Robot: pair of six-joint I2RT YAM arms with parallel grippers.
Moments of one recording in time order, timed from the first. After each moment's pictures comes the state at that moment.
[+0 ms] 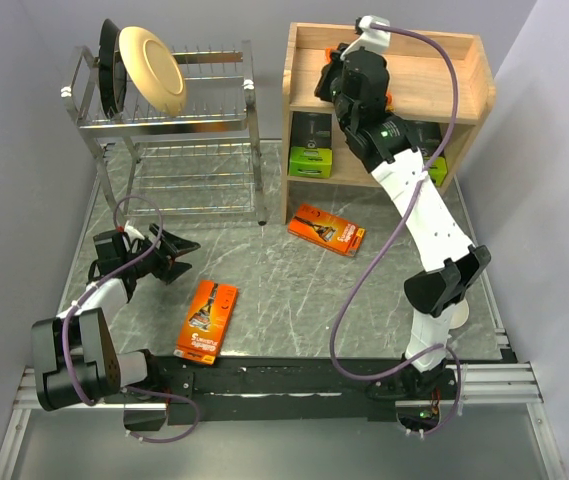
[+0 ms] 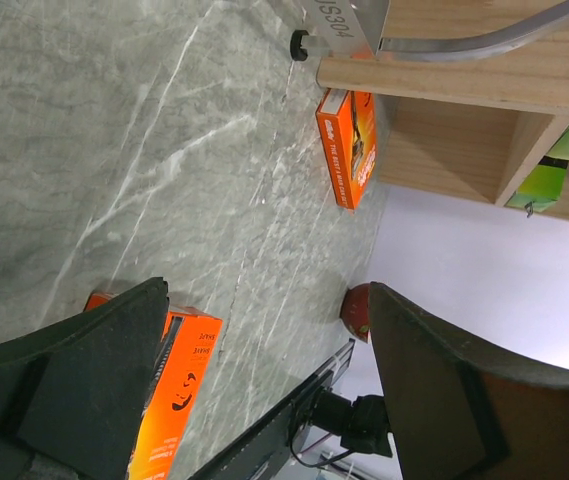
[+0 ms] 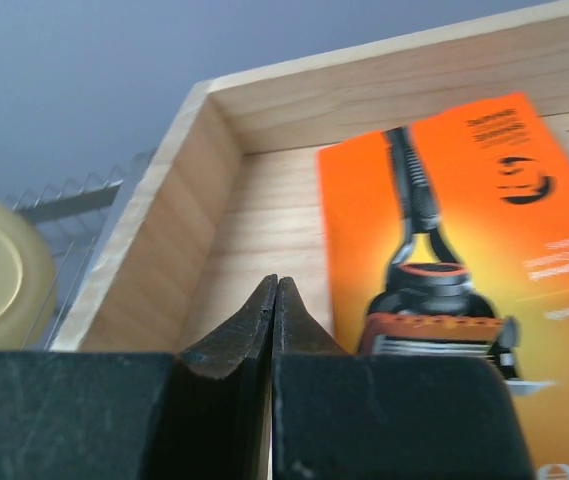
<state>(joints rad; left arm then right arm) 0.24 1.25 0.46 0.12 0.82 -0.88 0.50 1.87 2.27 -0.39 0.42 0.32</state>
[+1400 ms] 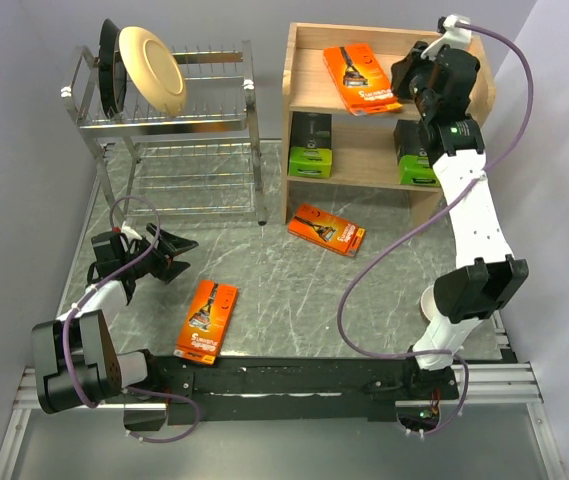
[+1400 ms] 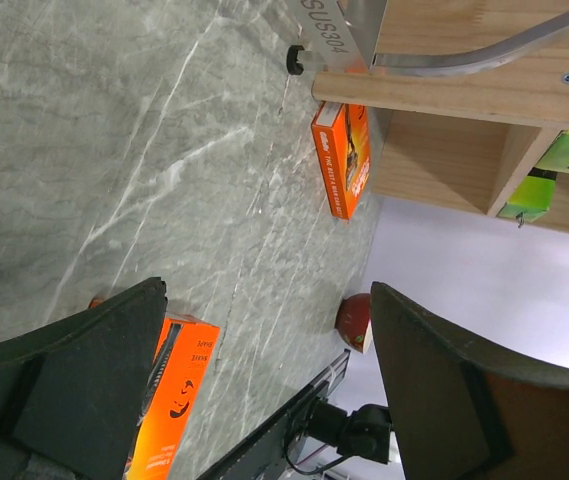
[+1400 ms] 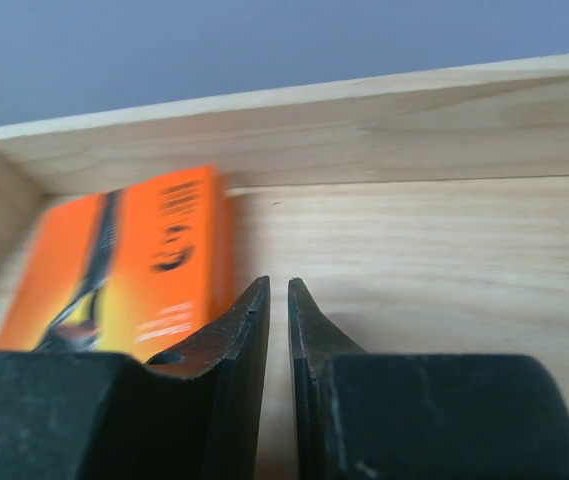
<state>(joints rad) 0.25 1.24 0.44 0.16 0.81 -0.91 0.11 1.74 2.04 -0.28 0.00 0.25</state>
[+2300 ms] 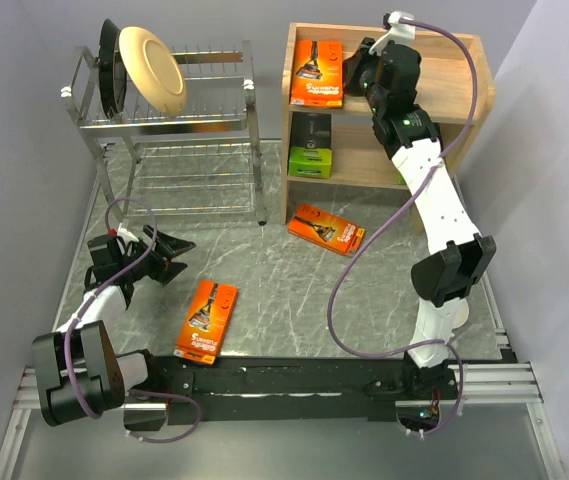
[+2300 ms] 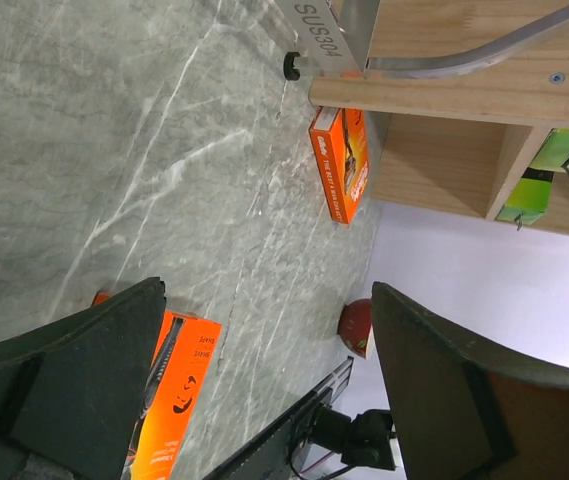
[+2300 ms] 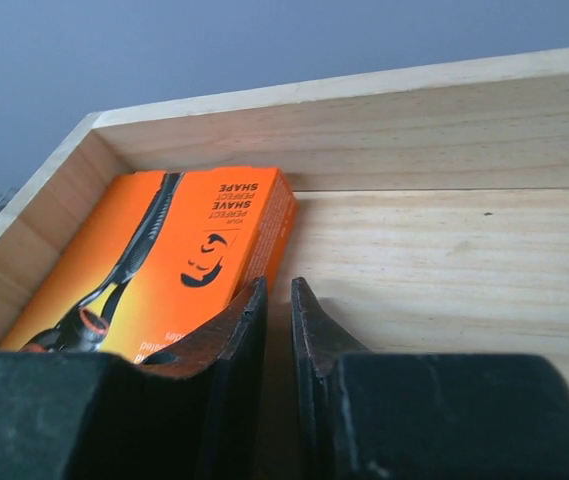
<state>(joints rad) 0.28 1.17 0.42 0.15 0.81 -0.90 0.31 1.91 2.21 -0.27 0.10 0.30</state>
